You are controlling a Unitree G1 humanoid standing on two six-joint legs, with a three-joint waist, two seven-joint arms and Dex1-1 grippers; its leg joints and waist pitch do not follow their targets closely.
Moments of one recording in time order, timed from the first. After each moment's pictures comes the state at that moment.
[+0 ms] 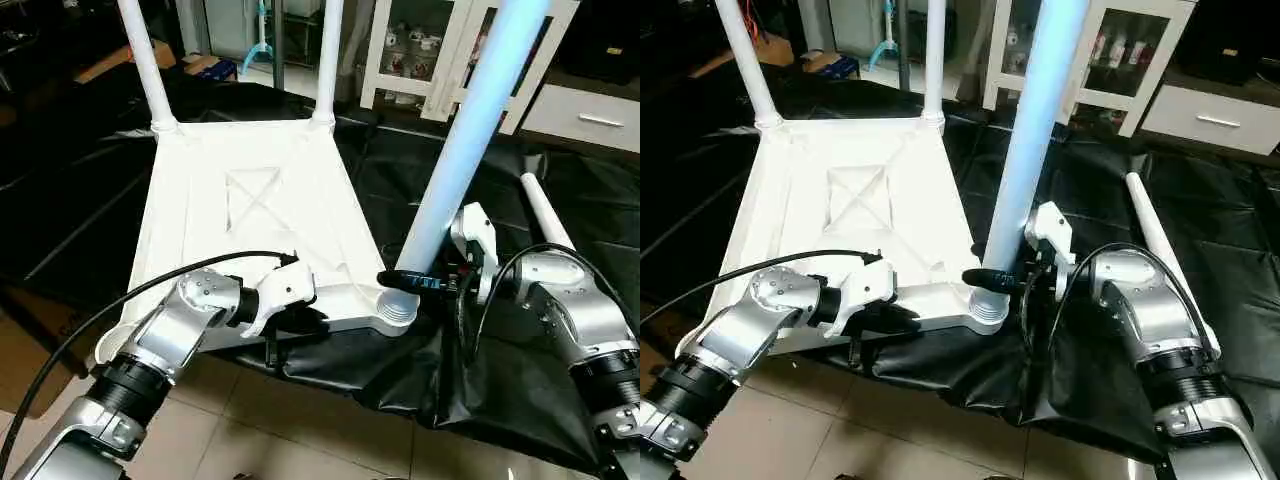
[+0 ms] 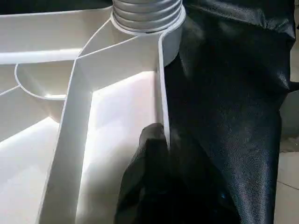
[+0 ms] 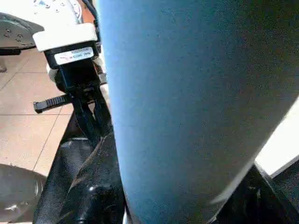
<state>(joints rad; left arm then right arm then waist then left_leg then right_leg) -0.50 0.41 -0.39 0.34 0.00 0.17 -1.13 -0.49 -0.51 0.16 0.41 0.35 0.13 1.21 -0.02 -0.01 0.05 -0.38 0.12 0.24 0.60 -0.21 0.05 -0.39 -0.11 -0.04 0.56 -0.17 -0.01</state>
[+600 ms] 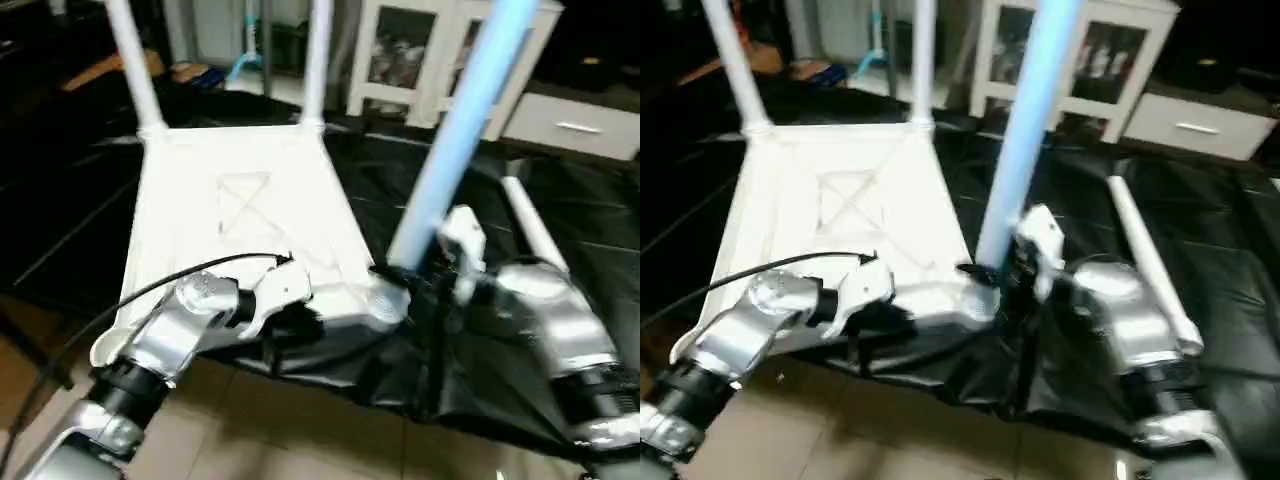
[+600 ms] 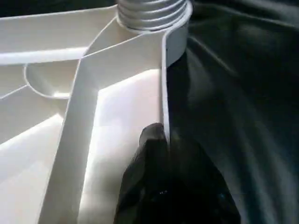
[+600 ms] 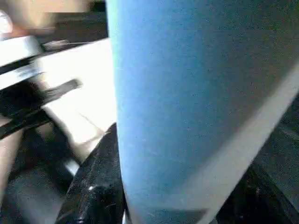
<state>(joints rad) -0.53 0.36 -0.39 0.38 0.07 0.28 -0.97 -0.48 -0.35 0.13 0.44 0.28 0.14 0.80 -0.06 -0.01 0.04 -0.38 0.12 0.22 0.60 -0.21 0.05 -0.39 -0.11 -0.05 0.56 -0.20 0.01</state>
